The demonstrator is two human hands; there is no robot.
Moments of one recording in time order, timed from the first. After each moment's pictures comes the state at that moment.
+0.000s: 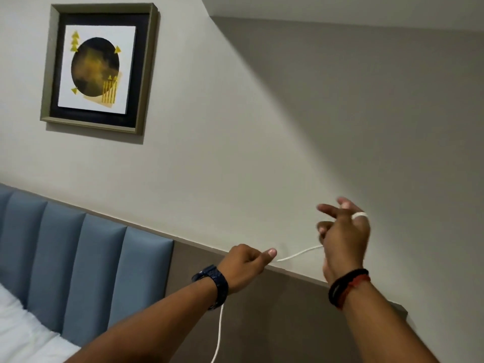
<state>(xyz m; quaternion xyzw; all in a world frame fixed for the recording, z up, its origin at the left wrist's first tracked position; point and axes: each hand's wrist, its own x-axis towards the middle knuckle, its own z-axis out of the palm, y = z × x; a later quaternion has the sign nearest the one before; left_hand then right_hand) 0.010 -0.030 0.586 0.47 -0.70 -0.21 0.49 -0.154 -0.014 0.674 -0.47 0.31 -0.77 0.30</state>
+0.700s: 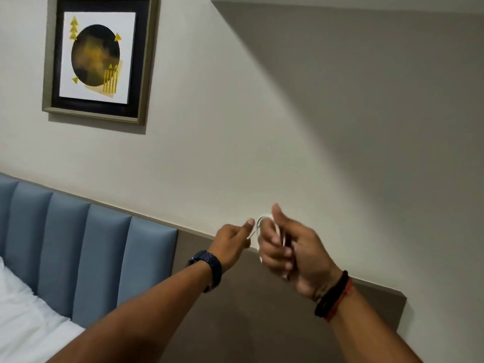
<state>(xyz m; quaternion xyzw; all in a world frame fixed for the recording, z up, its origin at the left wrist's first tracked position) 0.030 -0.036 0.586 0.47 -0.61 -0.23 0.60 -0.121 0.033 0.649 -0.68 0.12 -0.33 0.64</state>
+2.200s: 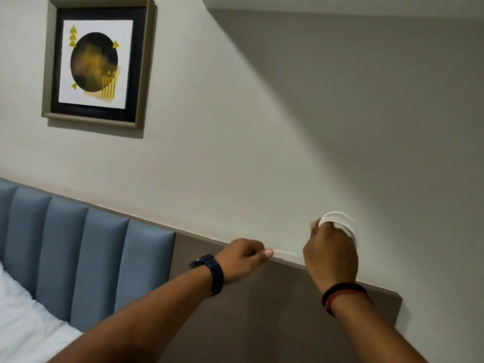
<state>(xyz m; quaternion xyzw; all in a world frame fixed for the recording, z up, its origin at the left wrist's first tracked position) 0.013 -0.021 0.586 0.46 -0.77 -0.17 0.41 -0.173 -0.029 0.623 -0.65 0.53 -0.49 -0.23</state>
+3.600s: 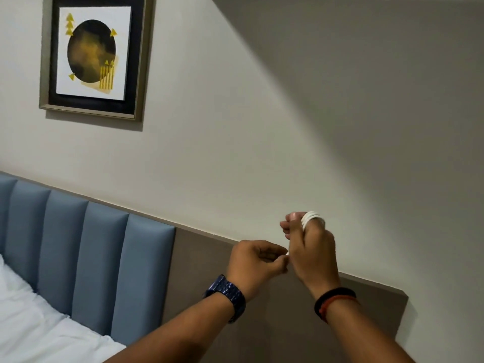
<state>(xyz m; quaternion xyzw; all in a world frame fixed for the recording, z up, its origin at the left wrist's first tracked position) -0.031 0.006 0.577 0.41 -0.61 -0.23 0.63 -0.144 -0.022 0.615 -0.71 0.37 -0.60 0.03</state>
